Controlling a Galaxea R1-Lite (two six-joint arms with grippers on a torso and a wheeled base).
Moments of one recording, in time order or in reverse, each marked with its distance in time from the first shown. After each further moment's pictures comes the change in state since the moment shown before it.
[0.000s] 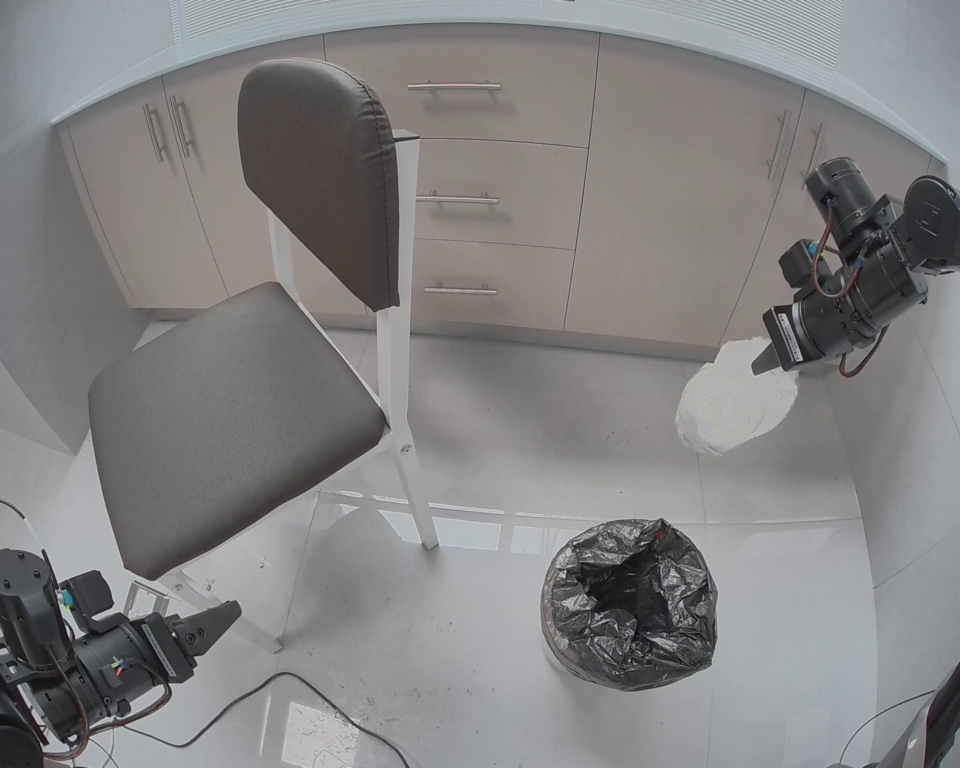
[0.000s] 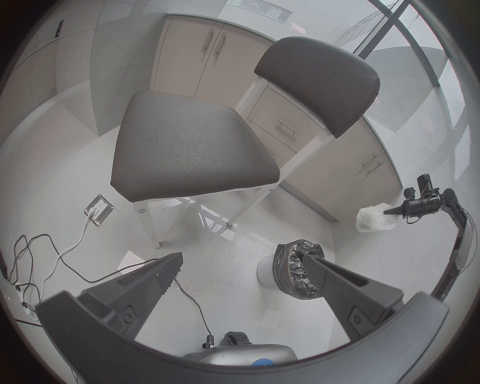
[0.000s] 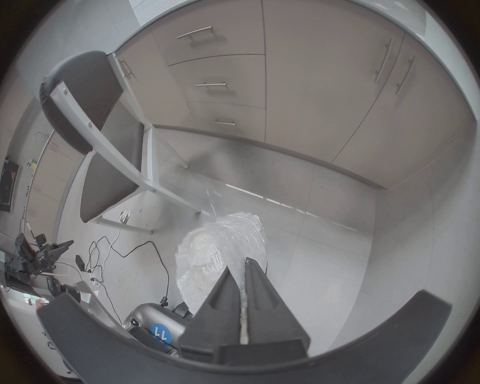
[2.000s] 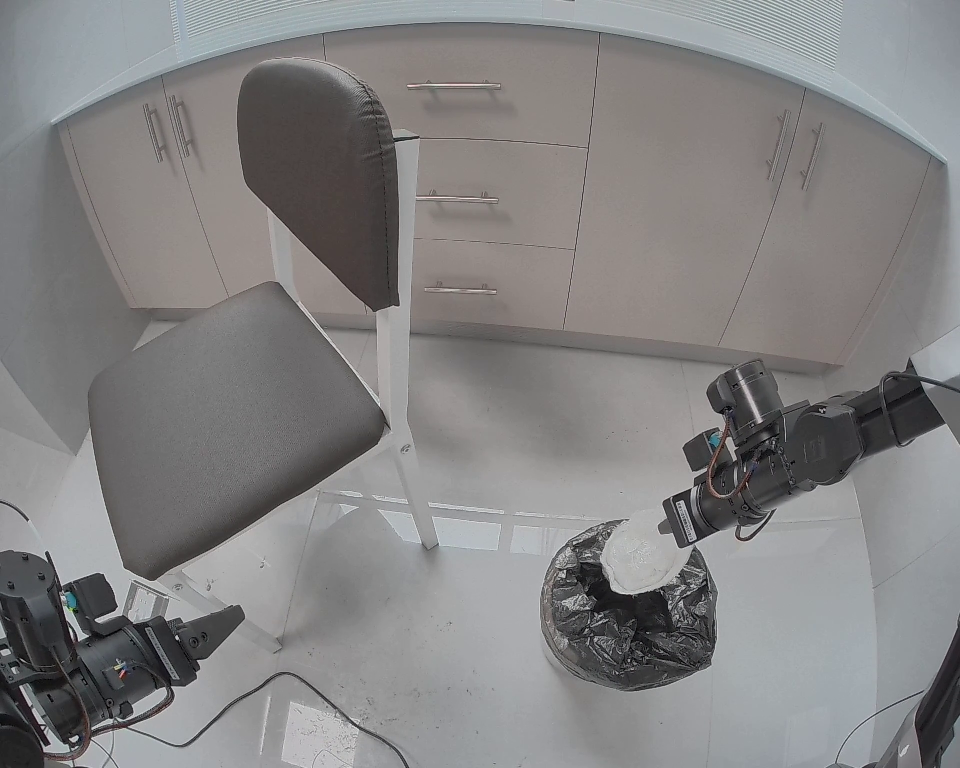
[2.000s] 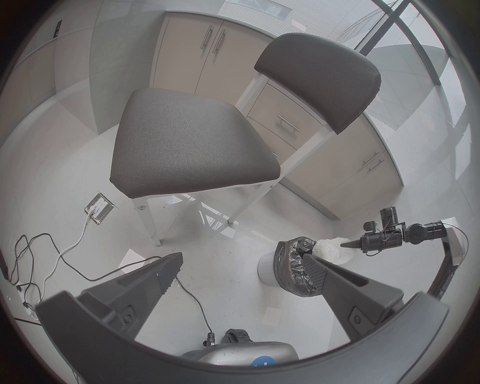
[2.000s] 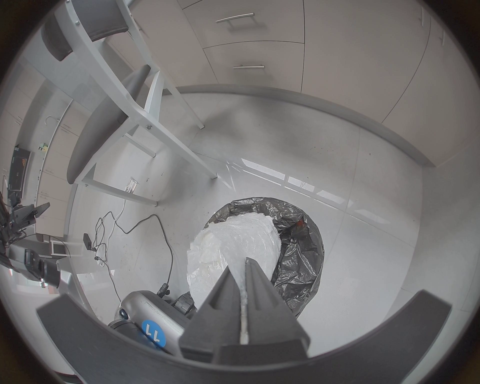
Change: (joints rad) left arm -0.011 0.009 0.002 0.005 0.000 -0.001; right arm 0.116 0.122 0.777 -0.786 0.063 0.043
